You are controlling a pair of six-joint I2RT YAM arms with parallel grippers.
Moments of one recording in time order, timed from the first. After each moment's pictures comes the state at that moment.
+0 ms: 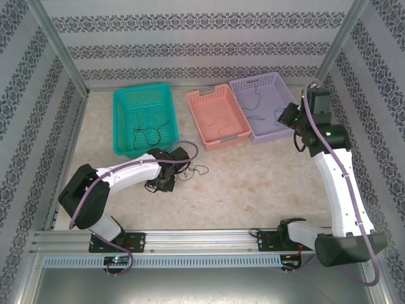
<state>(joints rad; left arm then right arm) -0.72 1.57 0.99 -1.02 -0.24 -0.58 0.12 1.16 1.39 -0.88 0.11 0.52</state>
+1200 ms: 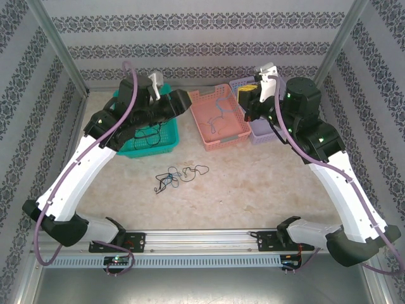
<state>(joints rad) -0.55 1.39 1.76 -0.79 0.16 -0.85 0.47 1.18 1.57 -0.57 -0.21 0.07</state>
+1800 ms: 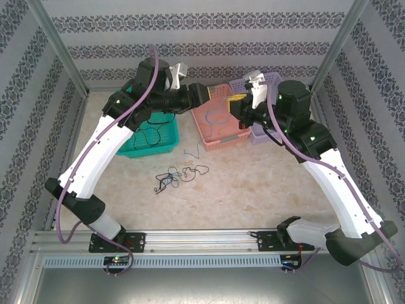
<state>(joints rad) -0.56 1.62 2.00 -0.87 0.38 -0.78 0.47 1.19 1.48 -0.56 -0.37 0.07</state>
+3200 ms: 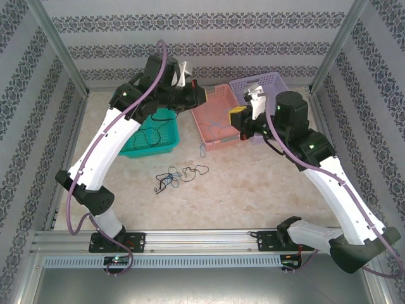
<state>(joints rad) -0.57 1.72 2.18 -1.00 0.32 -0.74 0.48 1.11 1.35 -0.57 -0.38 0.07</state>
